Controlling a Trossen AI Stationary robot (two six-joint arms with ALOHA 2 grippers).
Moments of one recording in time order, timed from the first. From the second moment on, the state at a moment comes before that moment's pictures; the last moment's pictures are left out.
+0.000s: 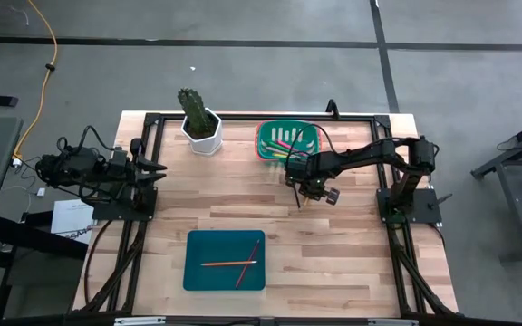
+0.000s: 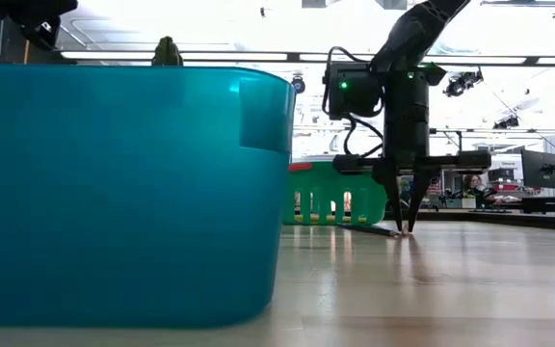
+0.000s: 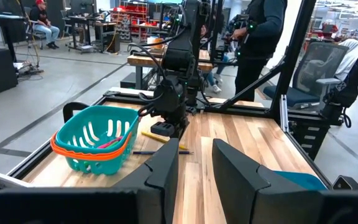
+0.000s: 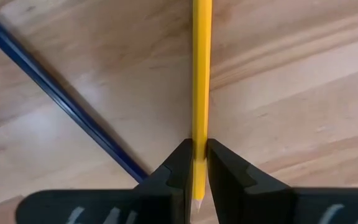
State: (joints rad) left arm -0.18 0.01 0.58 -0.65 -0.35 -0.11; right arm -0.15 1.79 1.04 -0.73 -0.10 1.82
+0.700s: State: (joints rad) left arm -0.18 0.01 0.58 -0.65 -0.35 -0.08; right arm -0.11 1.79 1.04 -0.69 -0.10 1.83
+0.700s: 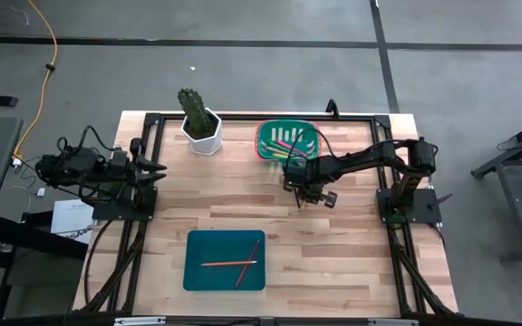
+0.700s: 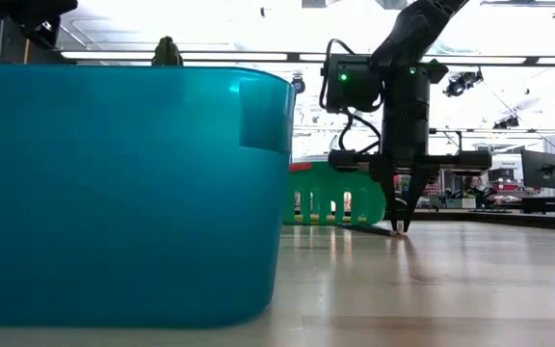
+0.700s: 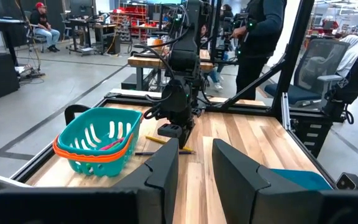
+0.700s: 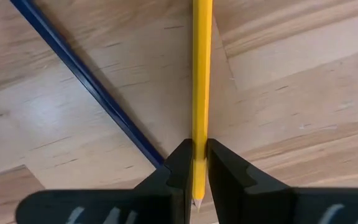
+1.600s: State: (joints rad) left arm -0.18 0.01 0.58 -0.65 -0.36 -0.07; right arm -0.10 1.73 1.04 -0.74 -0.06 1.82
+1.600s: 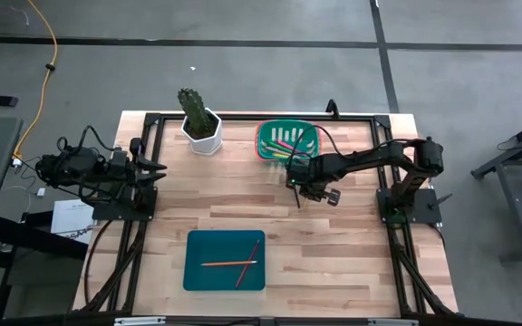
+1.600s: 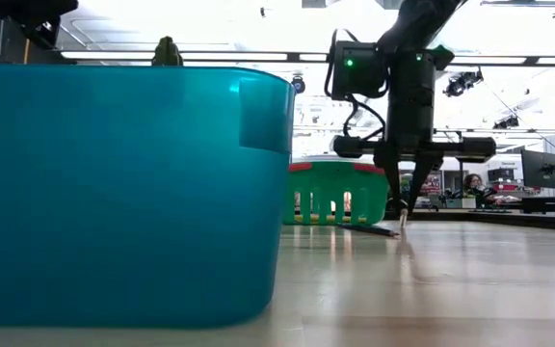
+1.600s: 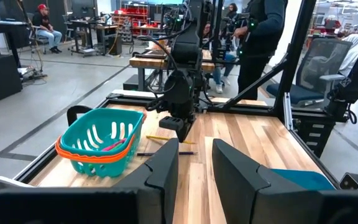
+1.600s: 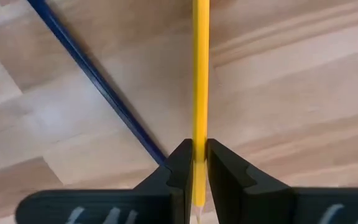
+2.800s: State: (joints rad) left arm -0.18 0.01 0.58 -0.65 -0.35 -0.08; right arm -0.13 1.74 0.99 -0.75 -0.19 1.80
